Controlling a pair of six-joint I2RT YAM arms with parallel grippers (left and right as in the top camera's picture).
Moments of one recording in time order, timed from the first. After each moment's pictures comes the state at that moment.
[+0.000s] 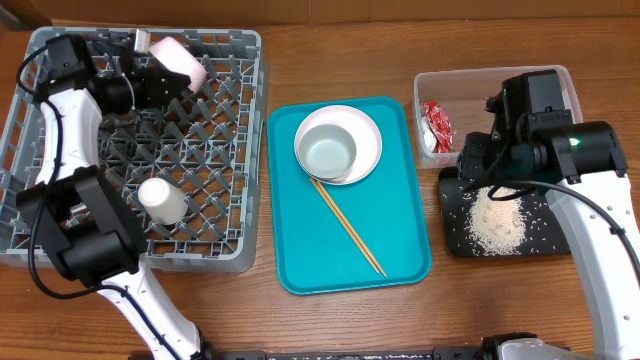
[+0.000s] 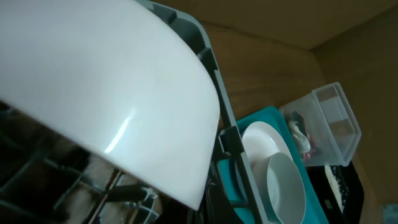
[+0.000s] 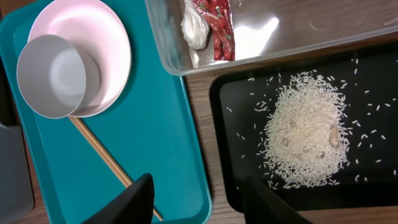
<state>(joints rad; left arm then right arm) 0.38 2.17 1.83 -0.77 1.00 0.22 0.12 1.41 1.43 -1.22 -0.08 0.31</state>
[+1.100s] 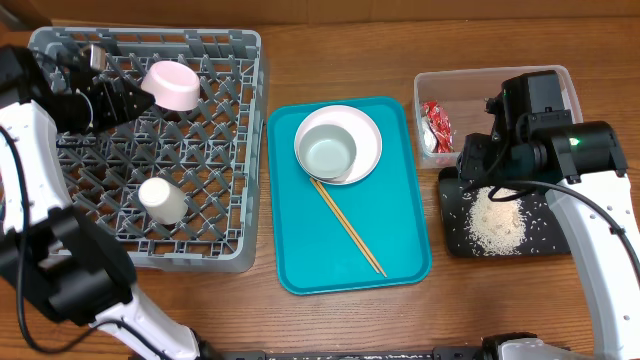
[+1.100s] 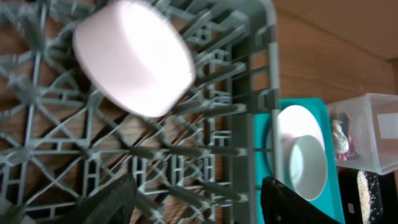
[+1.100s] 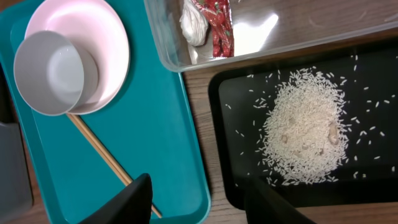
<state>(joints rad) 0.47 1.96 1.83 -1.05 0.72 0.21 0.12 1.41 1.43 -1.24 -0.08 0.31</state>
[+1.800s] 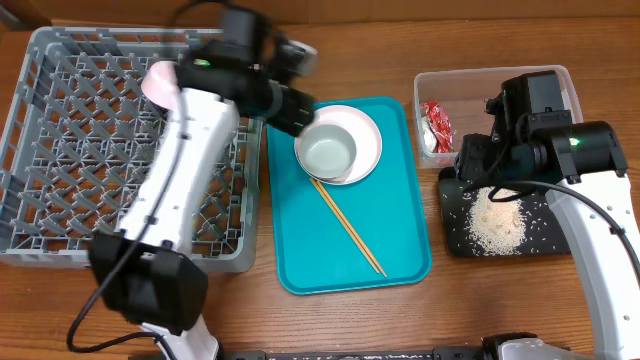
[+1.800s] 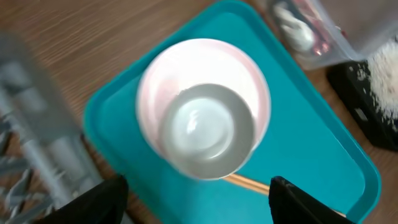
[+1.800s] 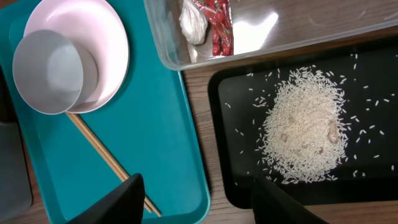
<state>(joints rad) -0.30 1.86 1.83 -1.07 0.29 0.21 0.12 1.41 1.43 -1.24 -0.08 0.31</state>
